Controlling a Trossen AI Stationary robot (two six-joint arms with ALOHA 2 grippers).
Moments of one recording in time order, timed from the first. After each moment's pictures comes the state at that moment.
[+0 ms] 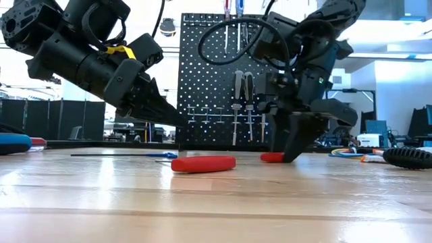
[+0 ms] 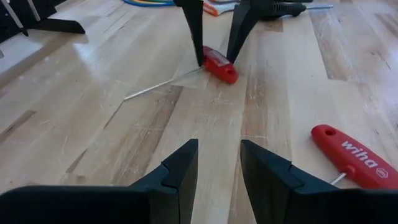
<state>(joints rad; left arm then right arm) -0.27 1.67 0.50 0.74 -0.47 -0.20 0.03 1.79 0.95 -0.34 0.03 -0.34</state>
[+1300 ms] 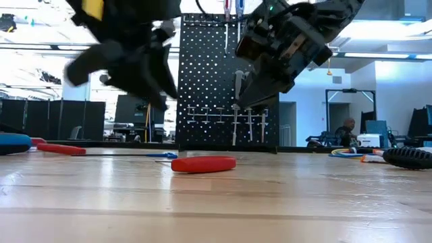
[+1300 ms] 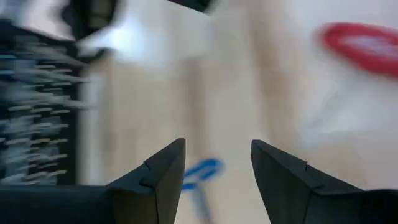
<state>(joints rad) -0.43 1.67 1.07 -0.46 -0.73 0.06 -0.07 1.72 0.94 0.03 -0.49 0.03</state>
